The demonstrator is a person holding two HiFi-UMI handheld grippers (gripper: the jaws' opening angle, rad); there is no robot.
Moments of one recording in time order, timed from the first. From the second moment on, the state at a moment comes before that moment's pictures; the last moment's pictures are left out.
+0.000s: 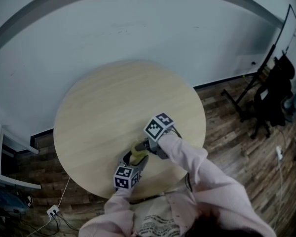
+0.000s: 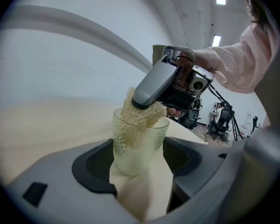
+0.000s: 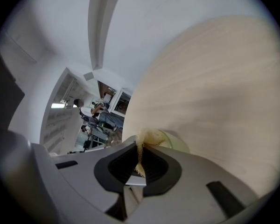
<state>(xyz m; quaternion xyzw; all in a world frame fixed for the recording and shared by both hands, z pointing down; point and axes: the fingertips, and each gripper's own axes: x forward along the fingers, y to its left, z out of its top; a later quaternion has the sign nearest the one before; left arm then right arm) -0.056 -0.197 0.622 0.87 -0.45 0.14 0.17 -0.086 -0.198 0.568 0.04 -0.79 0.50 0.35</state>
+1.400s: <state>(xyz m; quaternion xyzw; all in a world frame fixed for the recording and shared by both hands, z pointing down) -0.050 -0.193 0.621 0.87 -0.43 0.14 0.17 -0.051 -0.177 0.579 -0.26 -0.68 -0.35 0.60</state>
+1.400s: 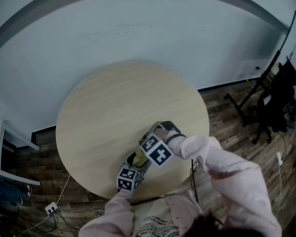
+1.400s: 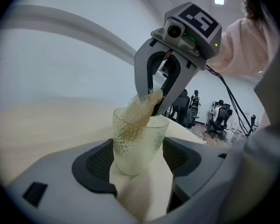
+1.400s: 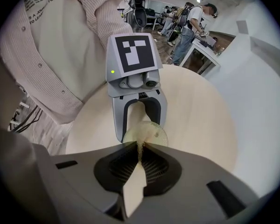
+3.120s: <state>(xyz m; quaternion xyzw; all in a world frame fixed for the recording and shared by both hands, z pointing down) -0.037 -0.194 0.622 0.87 -0.44 0.16 0.16 -0.051 -0.181 0.604 -0.12 -0.75 0.07 0.64</state>
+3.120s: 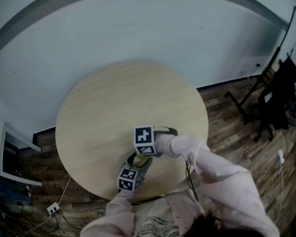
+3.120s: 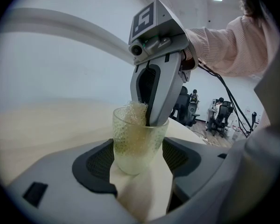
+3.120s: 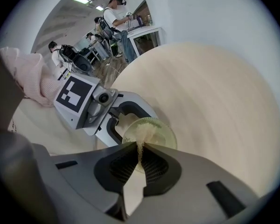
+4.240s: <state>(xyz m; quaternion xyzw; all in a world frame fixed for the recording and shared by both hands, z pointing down) -0.038 -0.196 0.624 0.87 -0.44 0.16 0.15 -0.069 -0.183 0.587 -0.02 -0.78 0.36 0.51</state>
